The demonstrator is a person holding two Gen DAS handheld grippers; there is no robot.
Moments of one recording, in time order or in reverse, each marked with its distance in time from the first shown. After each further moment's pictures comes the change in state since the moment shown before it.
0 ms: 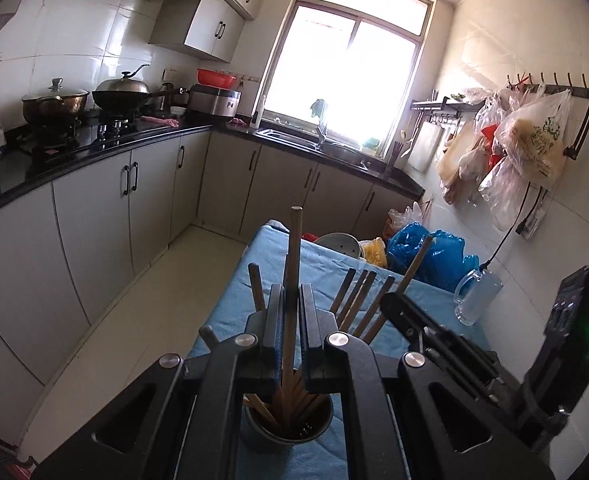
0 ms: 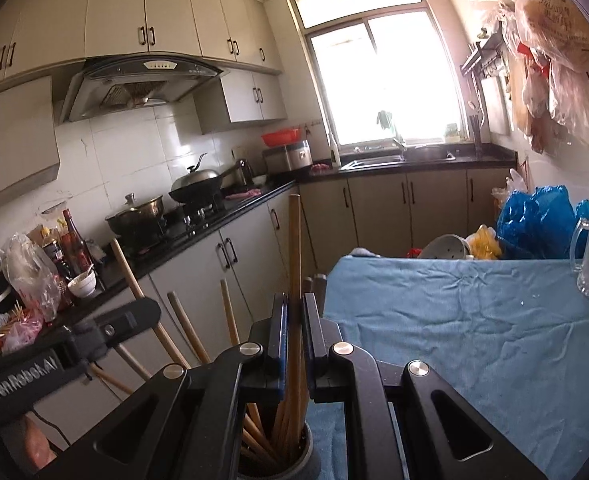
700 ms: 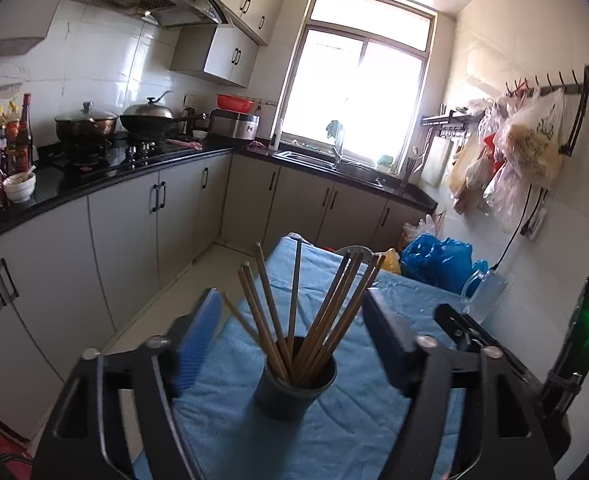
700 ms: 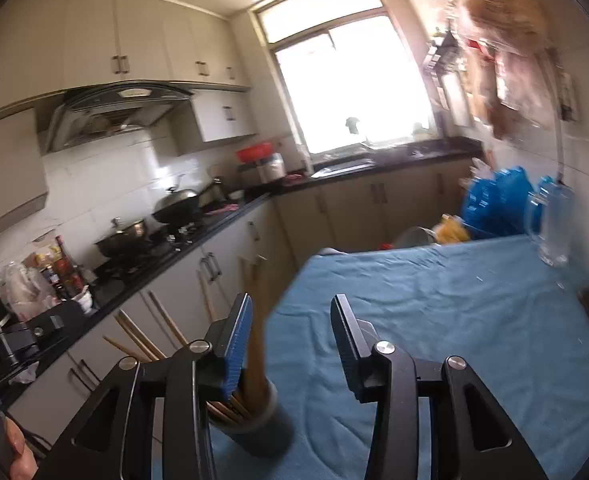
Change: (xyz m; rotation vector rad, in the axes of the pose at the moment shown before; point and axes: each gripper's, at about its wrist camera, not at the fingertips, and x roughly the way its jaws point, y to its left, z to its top) left arm -0.077 -0.020 -0.041 0.036 -0.096 0.106; right arm -0.076 -0.035 -0.023 0.106 -0.045 -0.097
